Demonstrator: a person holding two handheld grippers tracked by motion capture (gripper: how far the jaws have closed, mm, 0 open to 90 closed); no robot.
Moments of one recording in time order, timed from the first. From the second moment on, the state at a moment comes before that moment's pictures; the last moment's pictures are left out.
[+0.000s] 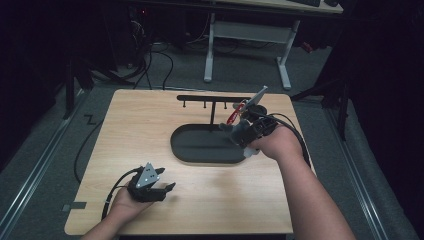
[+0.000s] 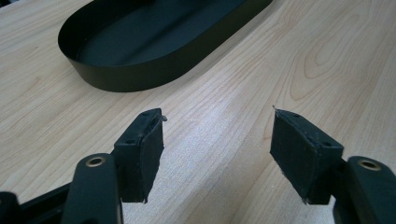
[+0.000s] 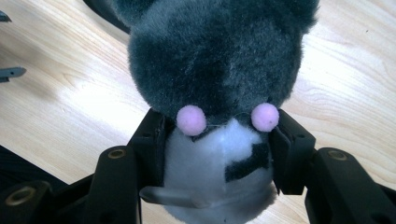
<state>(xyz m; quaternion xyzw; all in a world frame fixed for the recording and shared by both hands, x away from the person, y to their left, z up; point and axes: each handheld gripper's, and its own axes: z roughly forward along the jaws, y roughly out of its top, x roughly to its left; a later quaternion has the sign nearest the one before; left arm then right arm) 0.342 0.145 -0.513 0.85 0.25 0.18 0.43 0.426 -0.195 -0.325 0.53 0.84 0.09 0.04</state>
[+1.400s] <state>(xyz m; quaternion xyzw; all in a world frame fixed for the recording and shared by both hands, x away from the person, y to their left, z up) 0.344 0.146 -0.513 0.85 0.25 0.17 0.43 0.471 -0.184 -0.317 0.53 0.84 0.06 0.07</state>
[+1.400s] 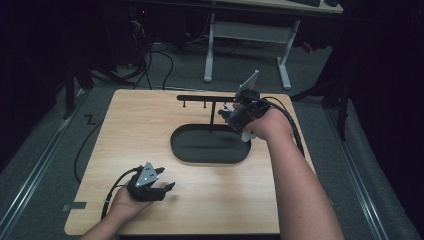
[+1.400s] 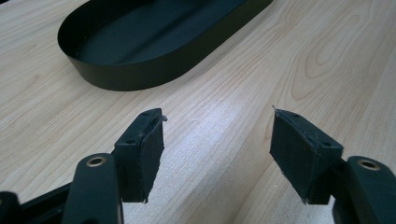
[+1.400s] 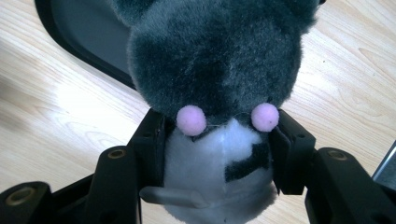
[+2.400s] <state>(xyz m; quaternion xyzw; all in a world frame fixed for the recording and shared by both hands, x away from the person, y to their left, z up) 0.343 0.148 -0.515 0.86 0.25 0.17 0.42 0.488 -0.177 -0.364 0.54 0.84 0.07 0.07</state>
